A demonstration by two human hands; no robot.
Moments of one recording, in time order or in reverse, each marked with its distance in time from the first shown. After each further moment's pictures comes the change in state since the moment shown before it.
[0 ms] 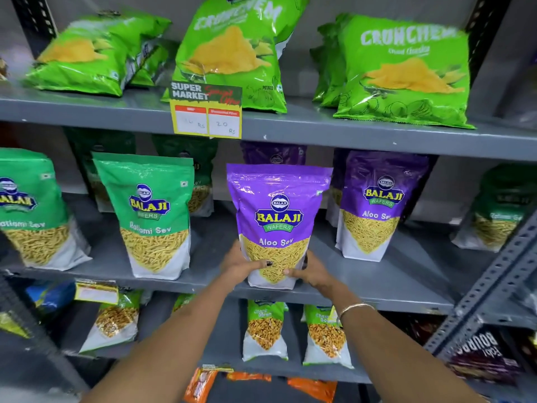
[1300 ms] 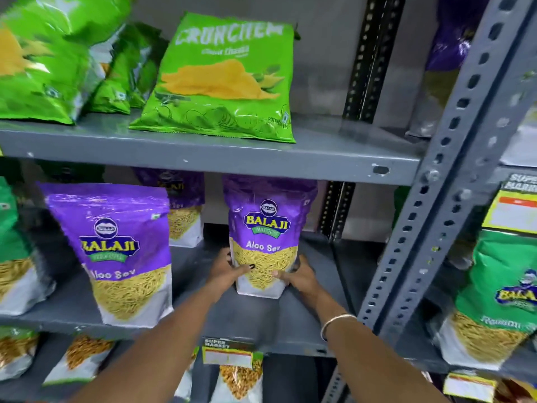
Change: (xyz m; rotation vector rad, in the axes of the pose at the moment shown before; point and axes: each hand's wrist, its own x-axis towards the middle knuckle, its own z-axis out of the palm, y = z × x) left_hand 0.045 0.090 0.254 -0.142 0.051 0.048; right_hand 0.057 0.078 -0.256 0.180 0.154 0.029
